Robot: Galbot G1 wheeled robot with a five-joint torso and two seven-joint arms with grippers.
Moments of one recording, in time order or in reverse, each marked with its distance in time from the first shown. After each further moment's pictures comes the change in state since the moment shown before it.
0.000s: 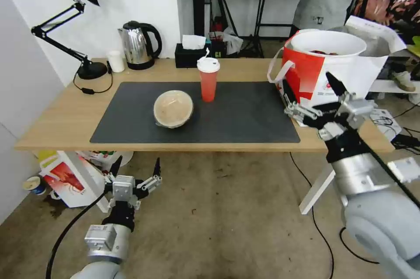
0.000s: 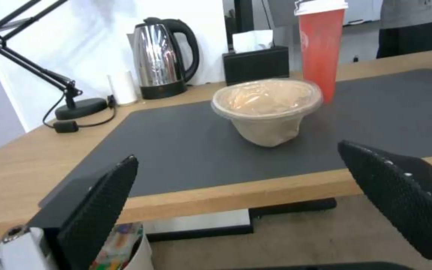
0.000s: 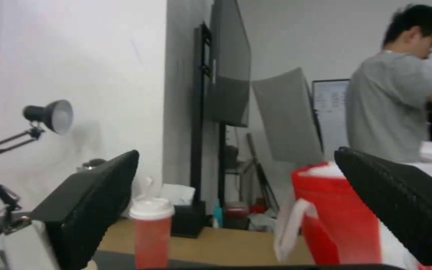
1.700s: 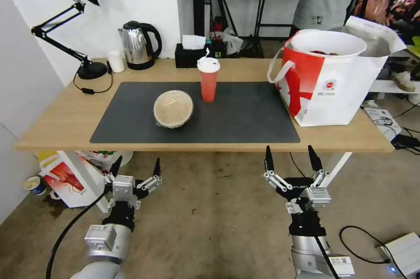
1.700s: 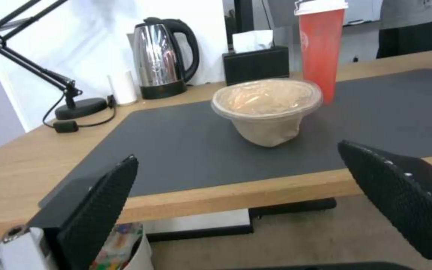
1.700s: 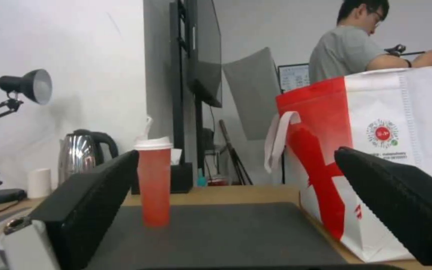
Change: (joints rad) left arm 0.000 0.000 0.000 0.000 0.000 0.000 0.000; right arm -0.262 0.371 -0.183 -0.181 -0.464 0.321 0.022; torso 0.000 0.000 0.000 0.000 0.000
